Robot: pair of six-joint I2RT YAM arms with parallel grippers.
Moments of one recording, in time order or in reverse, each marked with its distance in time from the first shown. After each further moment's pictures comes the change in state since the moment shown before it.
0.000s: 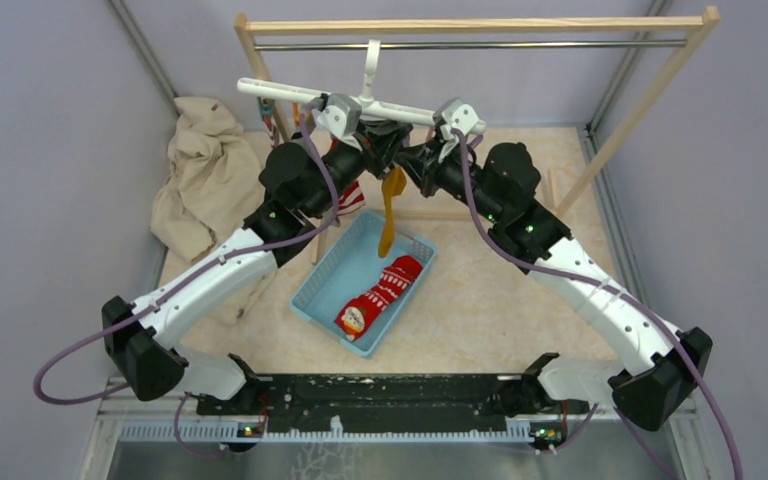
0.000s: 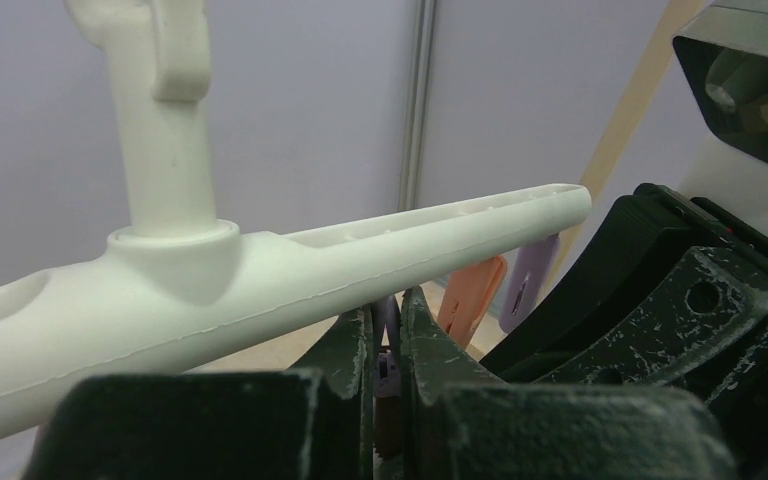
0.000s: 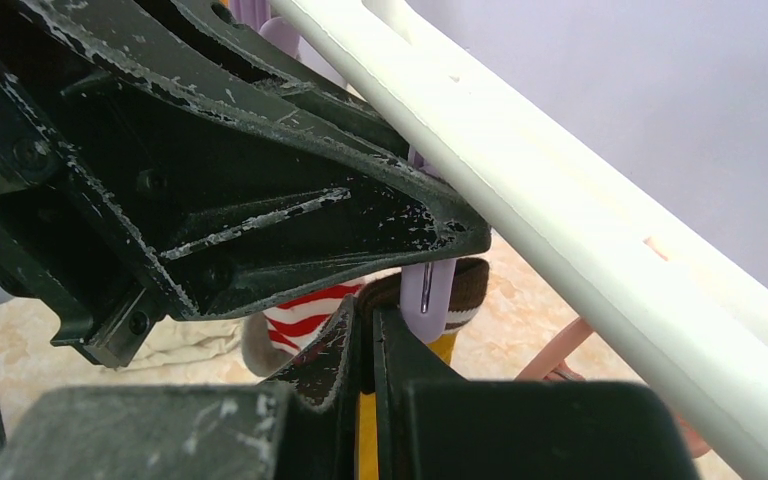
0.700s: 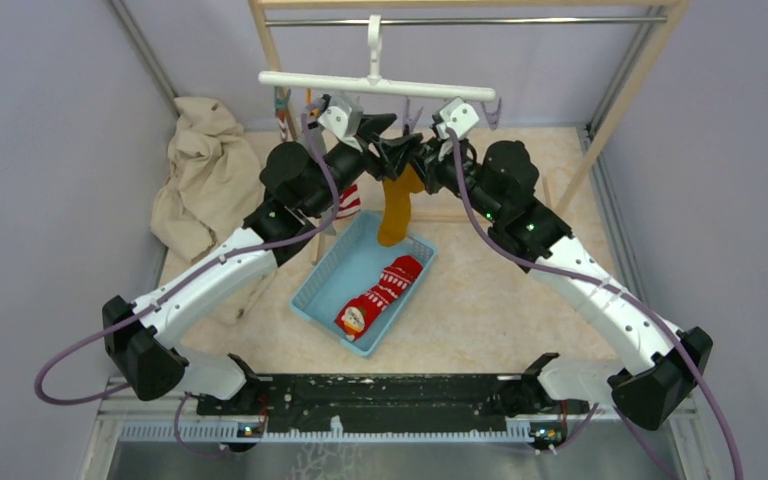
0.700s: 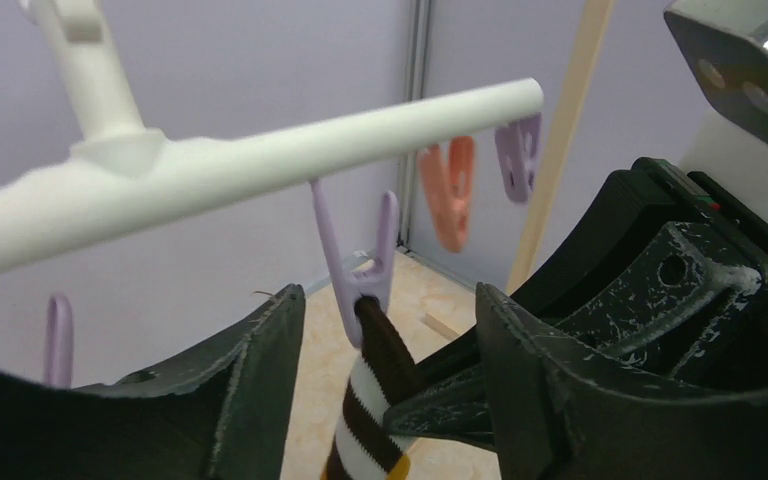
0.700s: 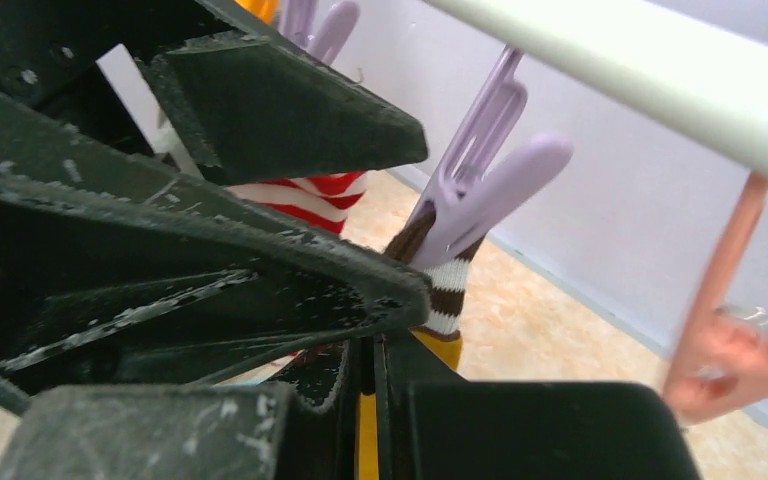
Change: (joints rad) left arm 0.008 0.002 -0.008 -0.006 0.035 0.003; right arm 0.001 0.005 0.017 -0.057 0.072 -0.064
